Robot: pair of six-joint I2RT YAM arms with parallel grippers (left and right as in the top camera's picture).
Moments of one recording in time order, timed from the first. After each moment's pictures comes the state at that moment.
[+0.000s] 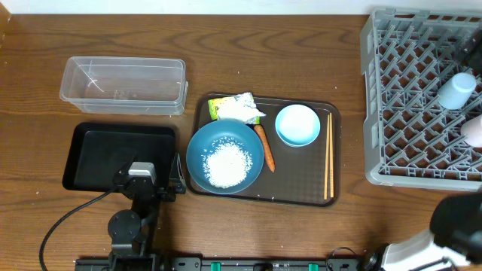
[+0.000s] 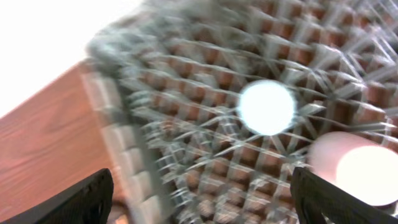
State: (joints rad) left arm -0.01 0.01 0.02 -0.11 0.08 -0.07; right arm -0.43 1.75 1.93 -1.07 -0.17 0.21
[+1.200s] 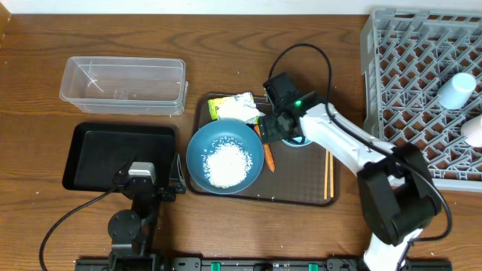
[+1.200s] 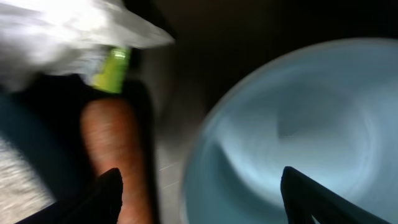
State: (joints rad) left arm -0.01 0.01 0.02 -0.11 0.08 -0.07; right arm 0.54 1.94 1.32 -0.69 0.02 0.34
